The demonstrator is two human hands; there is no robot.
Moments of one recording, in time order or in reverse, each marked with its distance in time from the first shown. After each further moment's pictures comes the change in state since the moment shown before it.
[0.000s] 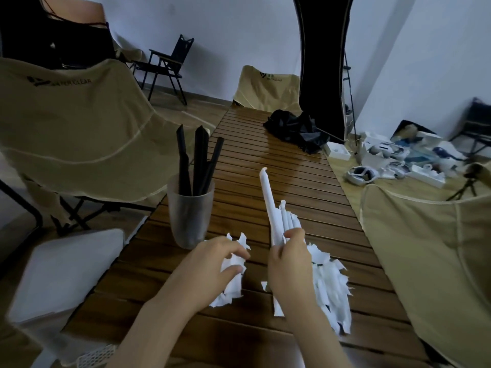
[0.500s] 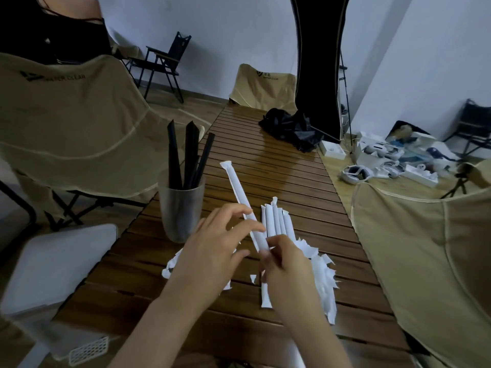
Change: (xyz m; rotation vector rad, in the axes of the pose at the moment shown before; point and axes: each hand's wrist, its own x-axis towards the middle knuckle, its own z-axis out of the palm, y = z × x) left_hand 0.001 0.037 0.006 0.233 0.290 0.289; right_hand -0.035 -0.012 -0.042 0.158 -0.176 -0.059
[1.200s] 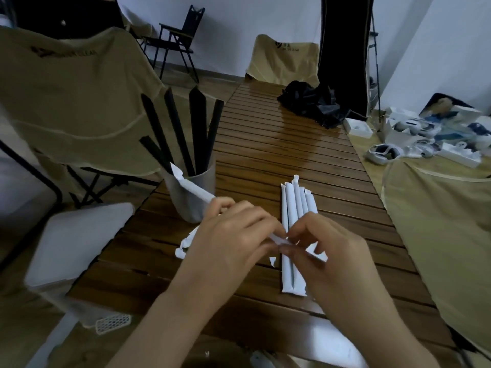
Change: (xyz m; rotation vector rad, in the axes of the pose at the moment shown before) left_hand -0.010 -0.004 0.010 0.174 0.185 0.262; right_hand -0.002 0.012 -0.029 -0.282 -0.015 -0.485
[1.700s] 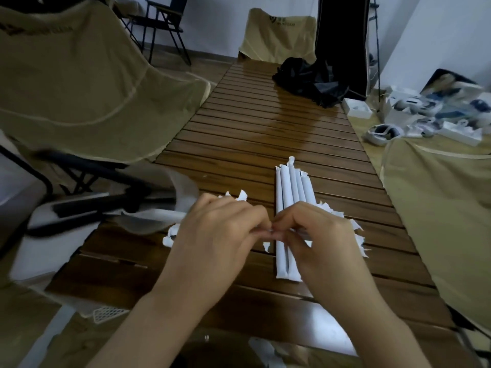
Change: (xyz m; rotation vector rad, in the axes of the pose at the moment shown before) left_hand -0.004 0.012 -0.004 -0.092 -0.206 -0.197; right_hand 0.002 0.024 0.020 0.092 0.000 -0.008
